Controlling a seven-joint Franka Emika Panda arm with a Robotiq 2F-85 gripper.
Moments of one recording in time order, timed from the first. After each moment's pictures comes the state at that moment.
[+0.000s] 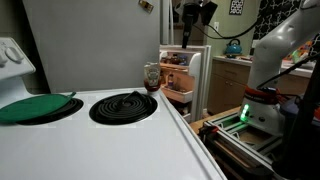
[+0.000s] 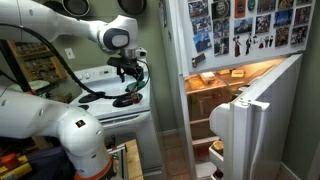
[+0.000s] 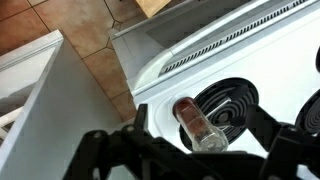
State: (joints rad) arm 0.52 -0.76 0.18 -2.58 0.48 1.86 -0.46
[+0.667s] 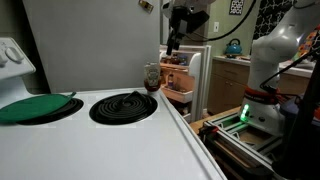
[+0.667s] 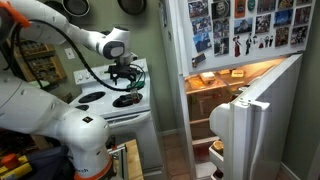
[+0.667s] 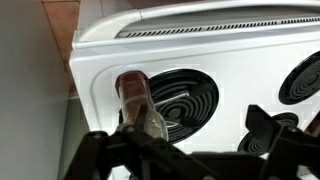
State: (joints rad) arm 0.72 -0.61 0.23 -2.58 0.59 2.10 -0.69
